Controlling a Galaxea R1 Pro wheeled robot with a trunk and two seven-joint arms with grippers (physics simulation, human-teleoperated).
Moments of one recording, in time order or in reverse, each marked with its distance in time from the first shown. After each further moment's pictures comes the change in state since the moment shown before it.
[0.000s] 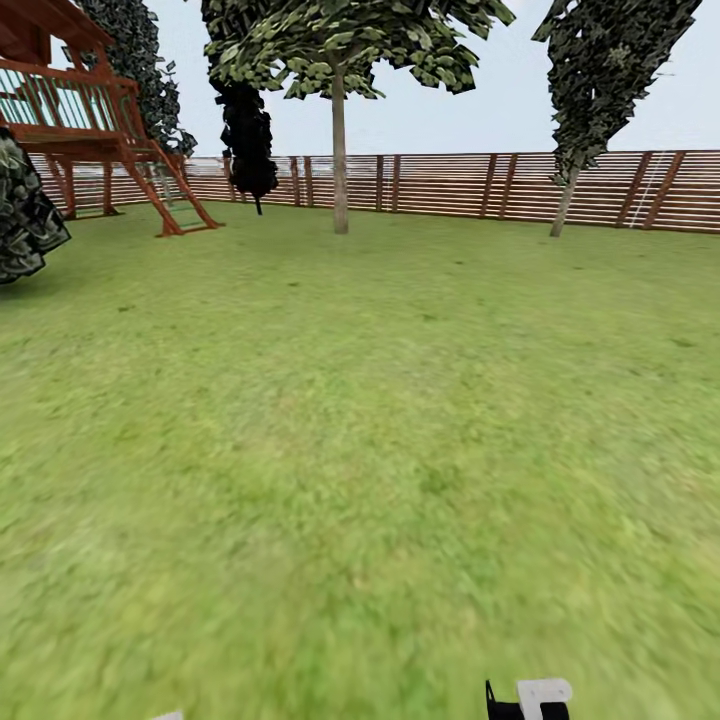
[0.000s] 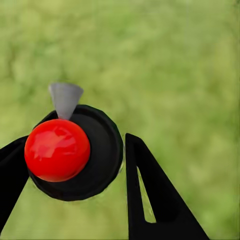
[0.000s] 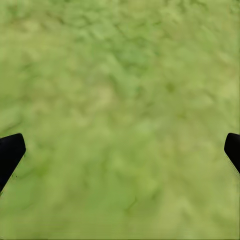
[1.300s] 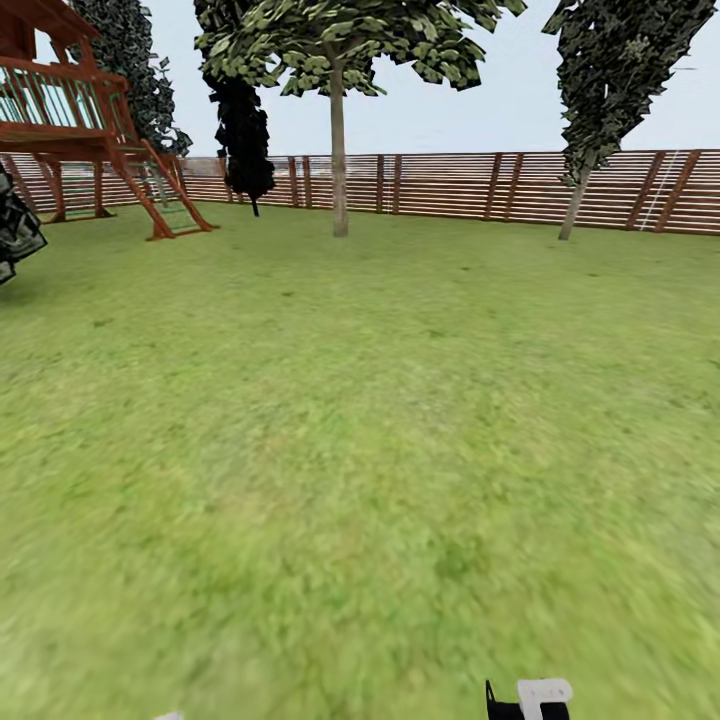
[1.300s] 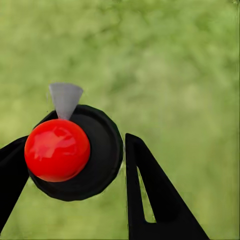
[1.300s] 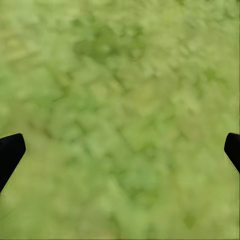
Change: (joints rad) left arm 0.000 0.000 0.000 0.000 0.000 0.000 0.000; right arm 0.001 0.000 0.000 0.000 0.000 0.000 0.000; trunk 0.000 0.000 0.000
